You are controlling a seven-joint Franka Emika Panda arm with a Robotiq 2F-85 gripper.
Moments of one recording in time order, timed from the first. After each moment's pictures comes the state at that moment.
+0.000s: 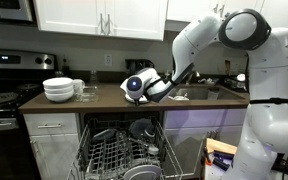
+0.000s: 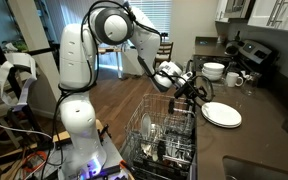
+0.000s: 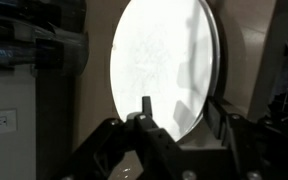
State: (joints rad) arm -0.05 0.26 -0.05 -2.12 -1.50 2.36 0.43
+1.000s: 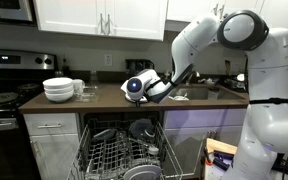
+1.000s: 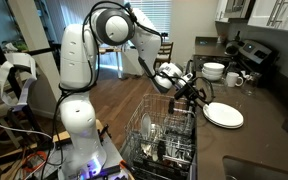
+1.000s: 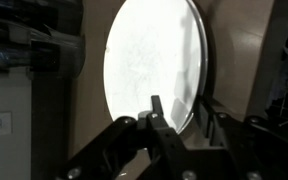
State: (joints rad) arm -0.05 0.28 -0.06 -2.12 -1.51 2.35 0.43
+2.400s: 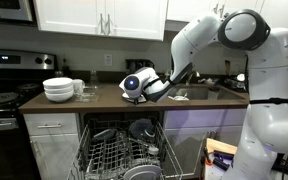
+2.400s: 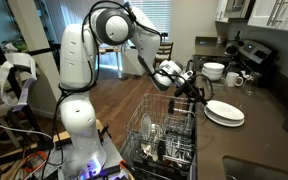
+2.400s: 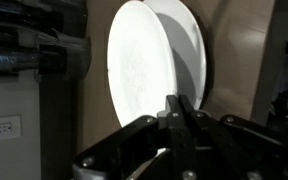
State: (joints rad) arm -0.05 0.27 -0.04 -2.10 -1.46 2.32 0.43
